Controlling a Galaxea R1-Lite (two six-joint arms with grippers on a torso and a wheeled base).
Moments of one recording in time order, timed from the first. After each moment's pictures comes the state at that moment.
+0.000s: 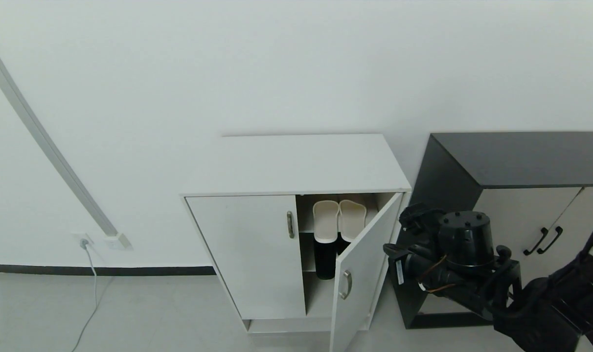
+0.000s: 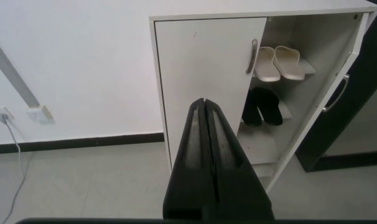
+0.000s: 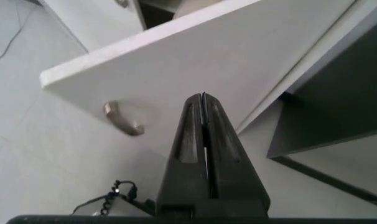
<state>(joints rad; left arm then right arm) 0.00 0.00 0.00 0.01 -0.03 0.02 0.61 1.92 -0.64 -0.92 -0.14 0.05</state>
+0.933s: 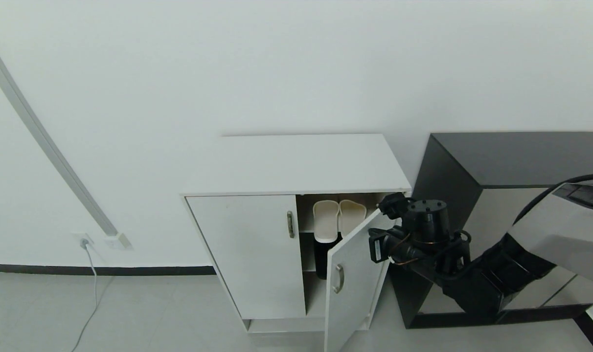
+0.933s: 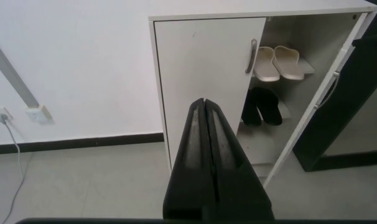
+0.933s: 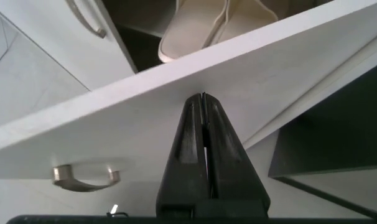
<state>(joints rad) 0.00 0.00 0.00 0.01 -0.03 0.02 0.55 2.14 -0.90 -0.92 -0.14 0.05</state>
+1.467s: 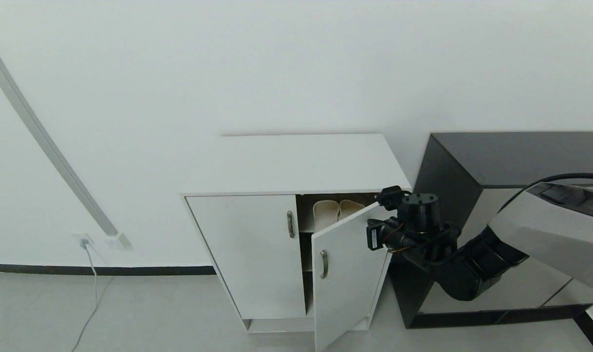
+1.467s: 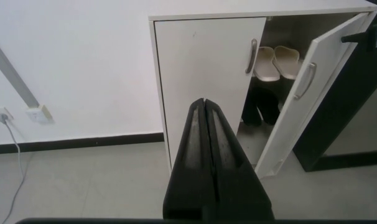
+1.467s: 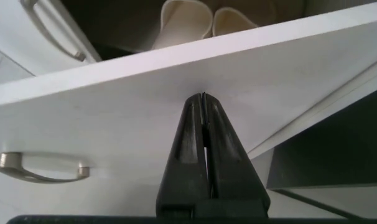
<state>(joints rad) 0.00 0.00 0.00 0.01 -0.03 0.02 0.51 2.23 -1.03 -0.92 -0.14 0.05</state>
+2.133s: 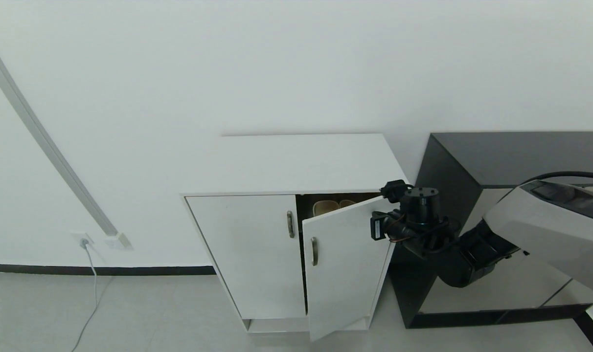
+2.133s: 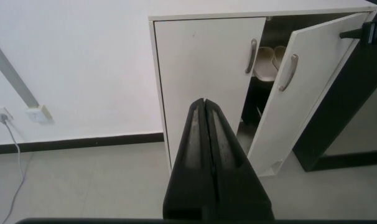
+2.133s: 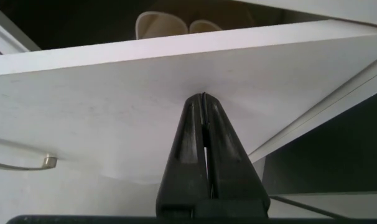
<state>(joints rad) 0.00 0.00 0.00 0.01 -0.03 0.02 0.46 2.28 -1.12 -0.90 -0.14 0.05</state>
